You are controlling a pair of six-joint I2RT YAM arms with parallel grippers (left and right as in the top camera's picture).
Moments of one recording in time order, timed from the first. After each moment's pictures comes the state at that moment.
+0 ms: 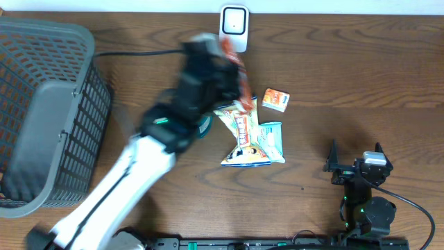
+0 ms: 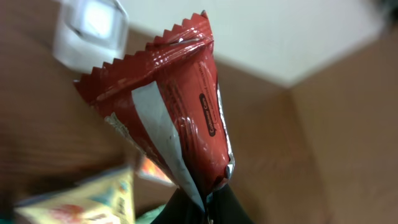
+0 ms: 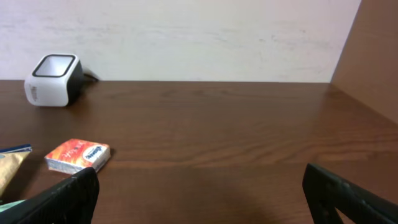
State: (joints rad) left arm -0.63 1.46 1.24 -0.26 0.03 -0.74; right arm -0.11 0.01 0.01 -0.07 -0.01 -0.04
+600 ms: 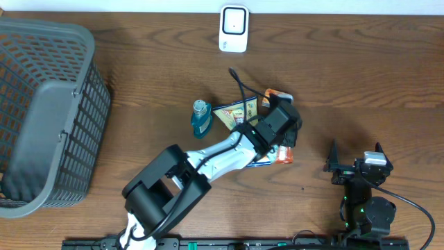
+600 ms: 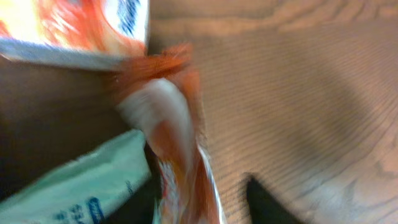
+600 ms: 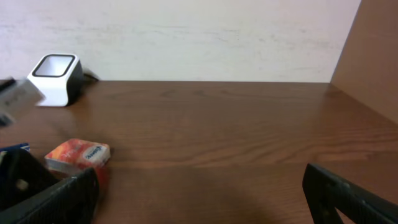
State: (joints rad) left arm -0.90 2.00 1.24 -0.05 0.02 -0.70; right arm -0.11 0.01 0.01 -0.07 -0.01 -0.04
